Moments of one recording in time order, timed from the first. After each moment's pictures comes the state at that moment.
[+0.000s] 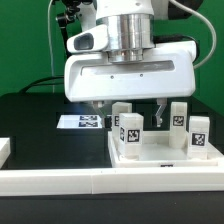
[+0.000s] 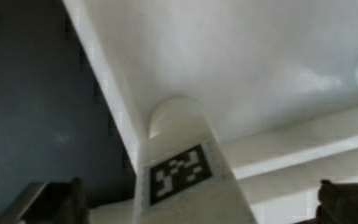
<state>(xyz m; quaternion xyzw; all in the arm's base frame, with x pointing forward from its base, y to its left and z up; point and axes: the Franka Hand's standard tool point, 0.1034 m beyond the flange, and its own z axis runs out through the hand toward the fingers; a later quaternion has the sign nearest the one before) 0.597 0.010 0.076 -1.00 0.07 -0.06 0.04</state>
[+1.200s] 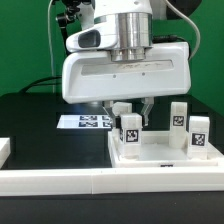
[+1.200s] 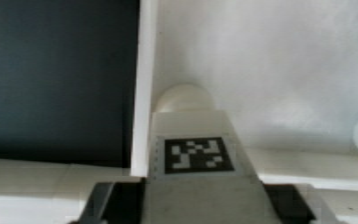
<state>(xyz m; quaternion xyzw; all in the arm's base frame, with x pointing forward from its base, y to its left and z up) 0.601 0.006 0.078 -1.00 -0.06 -0.06 0.03</state>
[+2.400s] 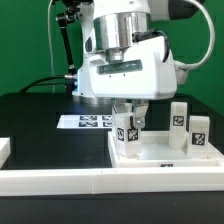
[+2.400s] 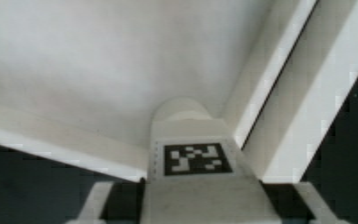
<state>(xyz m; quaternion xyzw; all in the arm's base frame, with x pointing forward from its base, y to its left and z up) 0.599 0.009 0.078 -0.81 0.57 -0.04 0.08</state>
